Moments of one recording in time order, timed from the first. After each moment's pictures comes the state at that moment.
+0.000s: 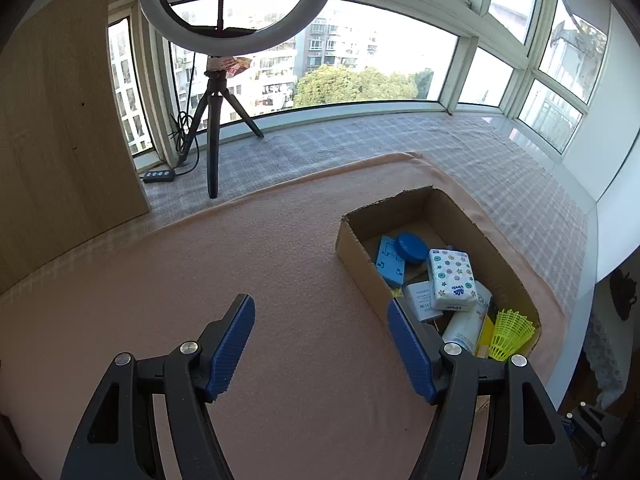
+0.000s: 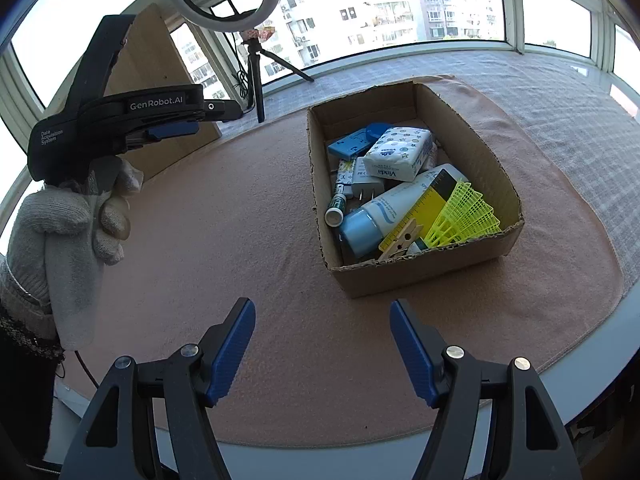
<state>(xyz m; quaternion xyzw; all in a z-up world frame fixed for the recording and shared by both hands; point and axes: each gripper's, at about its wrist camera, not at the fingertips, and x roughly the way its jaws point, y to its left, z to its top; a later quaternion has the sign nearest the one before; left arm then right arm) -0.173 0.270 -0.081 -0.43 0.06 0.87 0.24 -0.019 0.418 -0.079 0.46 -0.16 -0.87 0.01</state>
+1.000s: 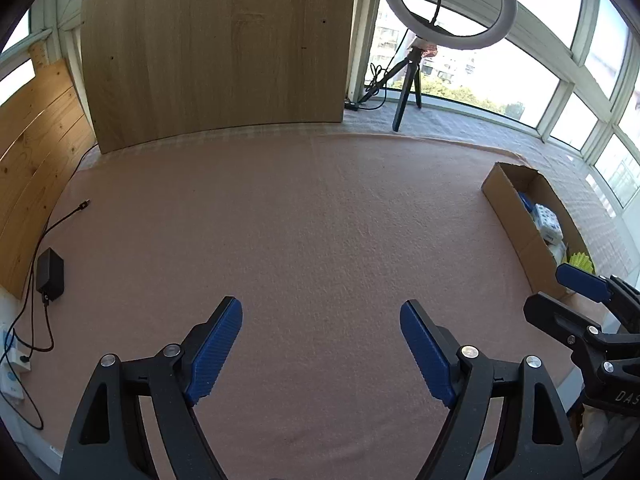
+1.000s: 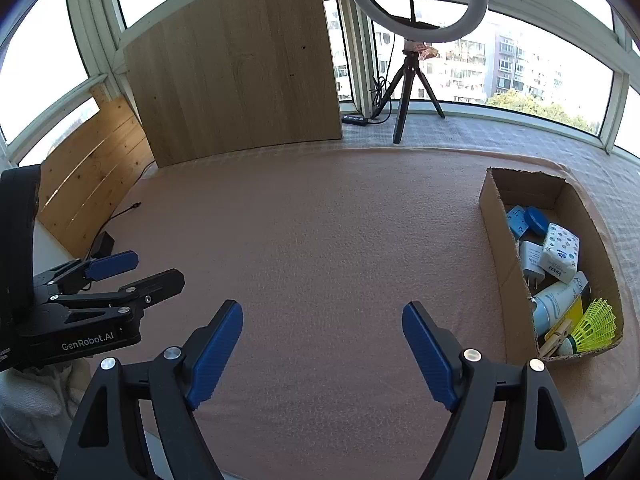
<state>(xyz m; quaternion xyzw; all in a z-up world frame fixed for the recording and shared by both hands) -0.048 0.015 -0.105 -0.46 -0.02 0.88 0.07 -0.071 0.238 -0.045 0.44 -0.04 -0.89 0.10</state>
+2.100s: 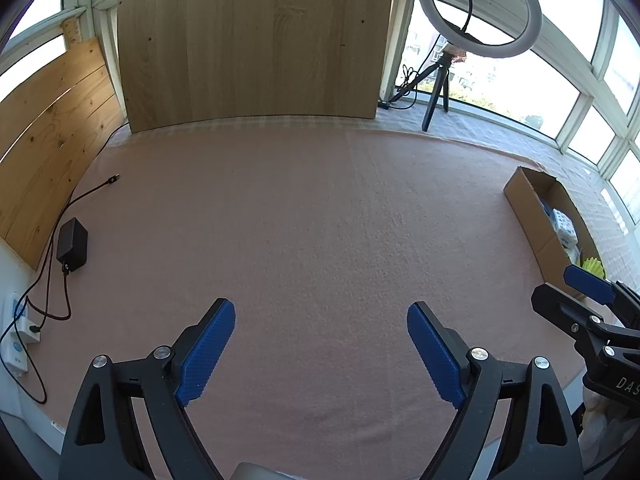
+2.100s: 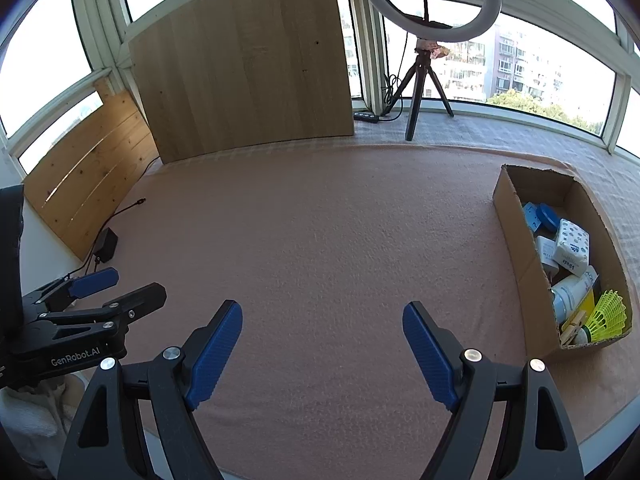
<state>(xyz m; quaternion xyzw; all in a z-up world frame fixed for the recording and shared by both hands) -0.032 -0.013 -0.107 -0.47 -0.03 0.88 0.04 -0.065 0.213 -0.050 0.44 -0.04 -0.89 0.10</state>
